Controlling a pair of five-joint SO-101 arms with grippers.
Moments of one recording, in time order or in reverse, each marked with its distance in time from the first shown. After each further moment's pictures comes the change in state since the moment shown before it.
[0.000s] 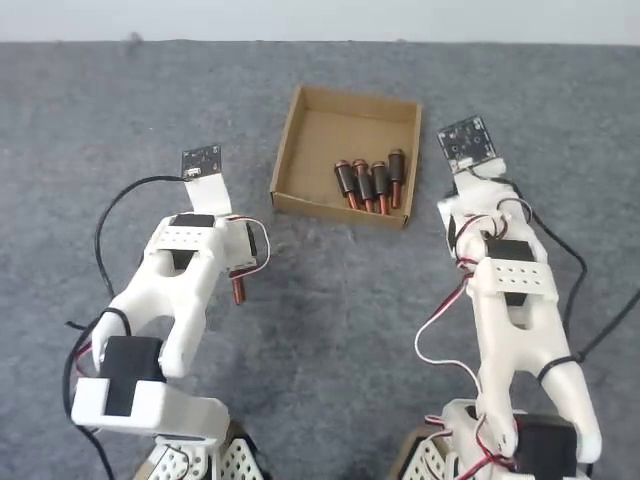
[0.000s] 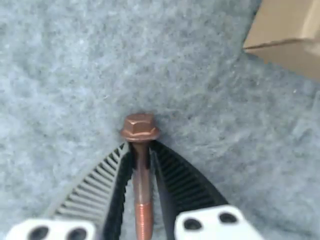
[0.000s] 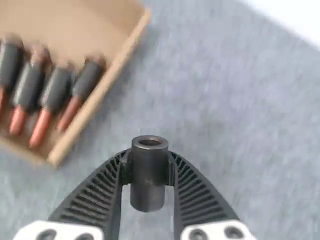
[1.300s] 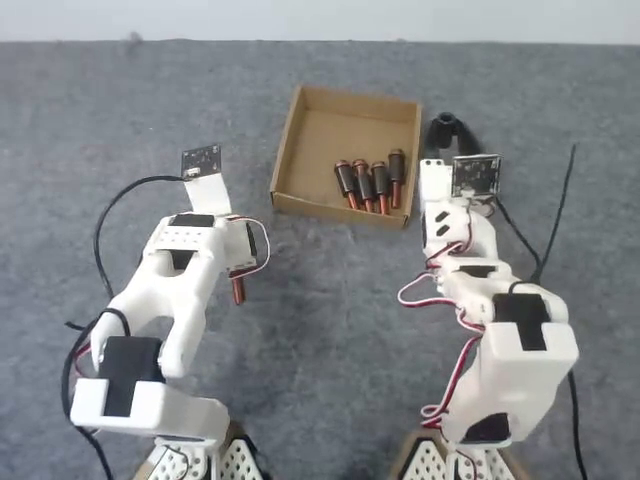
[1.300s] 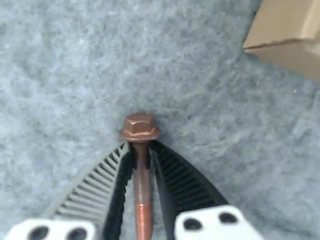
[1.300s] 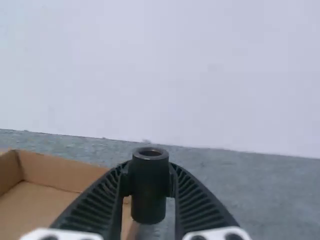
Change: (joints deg) left arm 0.0 0.0 0.0 0.0 0.0; right arm -4.1 38.1 -0.5 -75.8 -22.5
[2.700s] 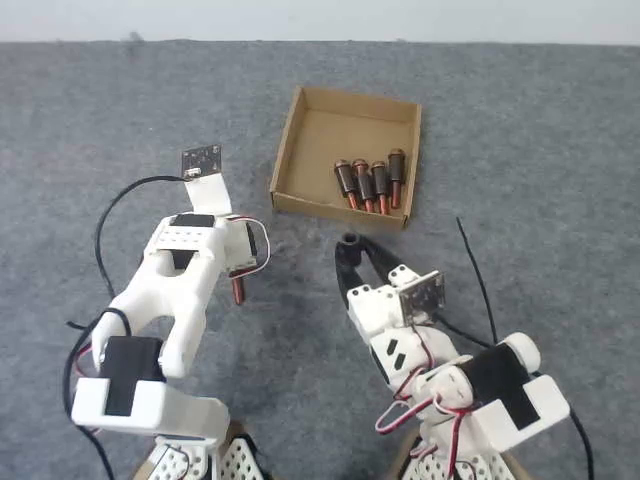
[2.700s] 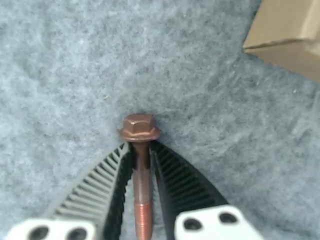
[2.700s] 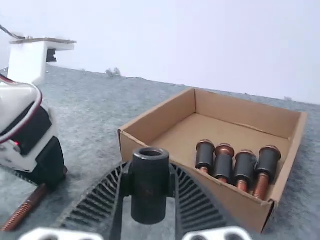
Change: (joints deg) left arm 0.0 -0.1 0.0 0.0 0.0; right arm -25.1 -16.6 46.3 -23.0 -5.6
